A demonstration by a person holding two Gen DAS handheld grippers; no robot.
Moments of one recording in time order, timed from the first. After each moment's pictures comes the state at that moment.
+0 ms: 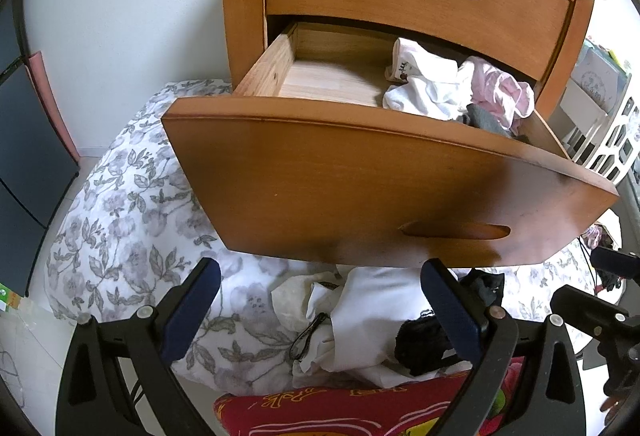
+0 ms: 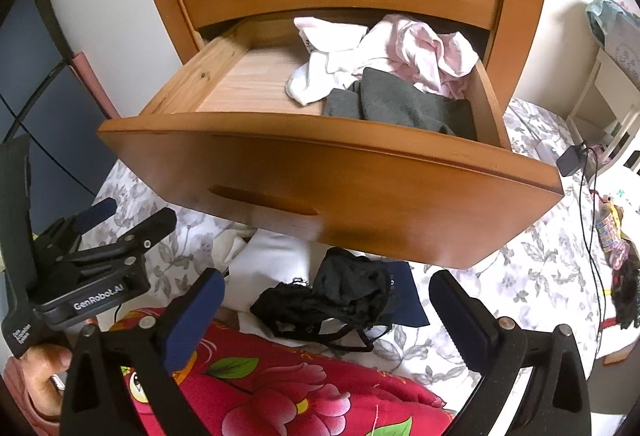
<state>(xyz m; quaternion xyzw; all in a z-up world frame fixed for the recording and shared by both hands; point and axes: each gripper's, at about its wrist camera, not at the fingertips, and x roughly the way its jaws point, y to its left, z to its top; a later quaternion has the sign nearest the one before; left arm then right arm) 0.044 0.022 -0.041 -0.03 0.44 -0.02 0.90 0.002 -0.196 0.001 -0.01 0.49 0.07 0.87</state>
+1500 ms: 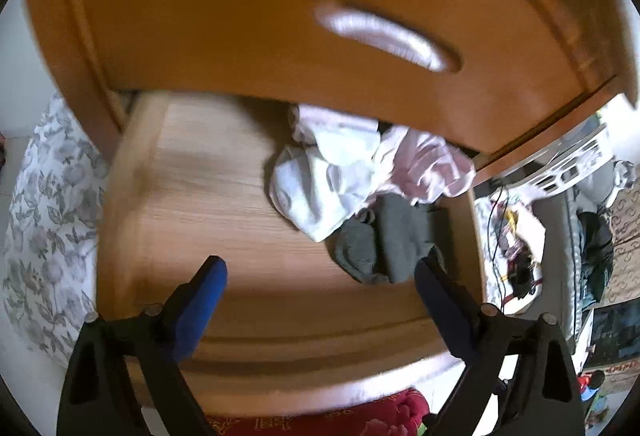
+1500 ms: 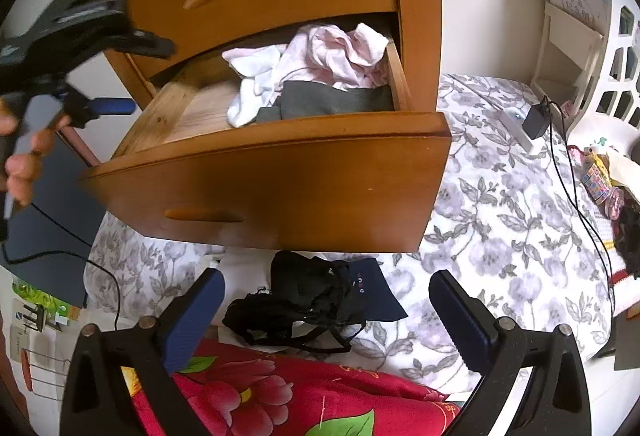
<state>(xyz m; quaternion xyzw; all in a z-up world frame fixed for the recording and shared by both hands) 0.214 -0.044 0.025 -0.10 0.58 -0.14 0.80 -0.012 -0.258 -0.003 0.07 0.46 0.02 0.89</state>
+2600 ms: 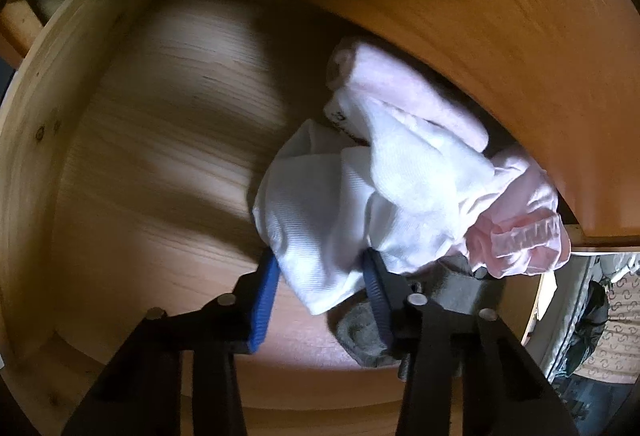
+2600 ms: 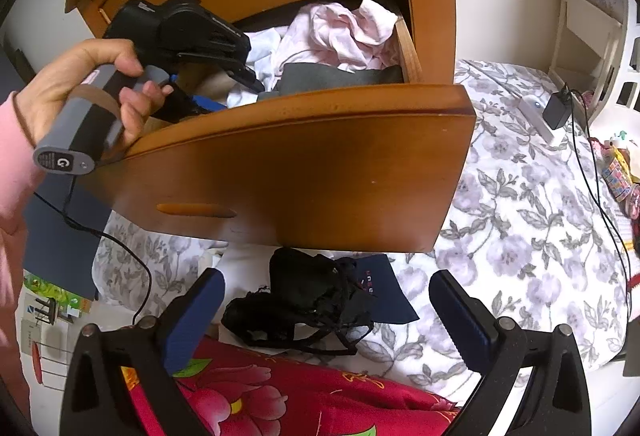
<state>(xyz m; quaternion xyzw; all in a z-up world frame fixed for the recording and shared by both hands) 0.304 -0.061 -0.069 -0.18 0.66 -0.04 0.73 0.002 -0.265 -0.024 0.09 0.47 0.06 0.88</state>
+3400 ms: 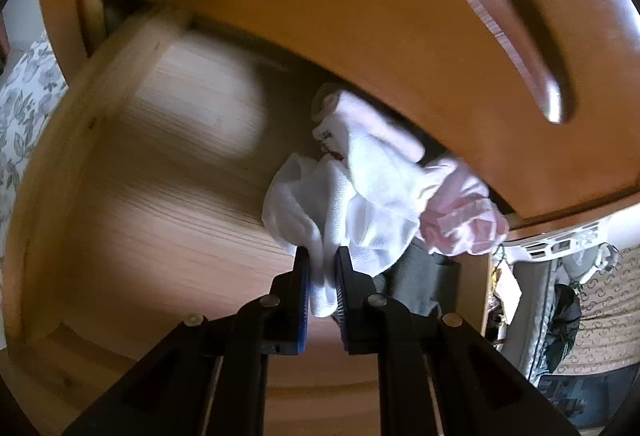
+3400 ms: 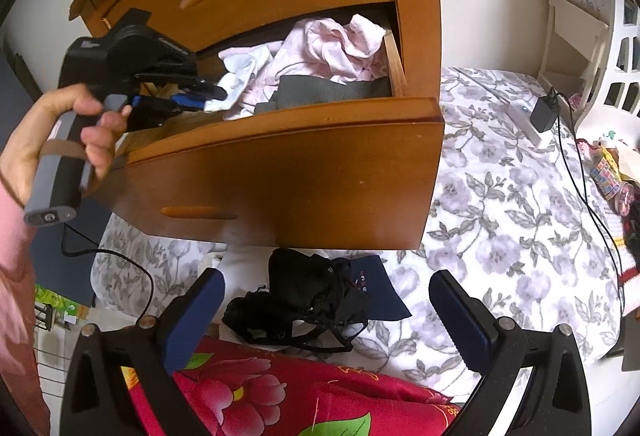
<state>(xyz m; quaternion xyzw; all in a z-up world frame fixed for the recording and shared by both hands) 0.259 -0.008 -0.031 -0.23 0.57 -0.10 0.78 -0.011 -0.268 -0.009 0.09 0.46 0.04 0.88</state>
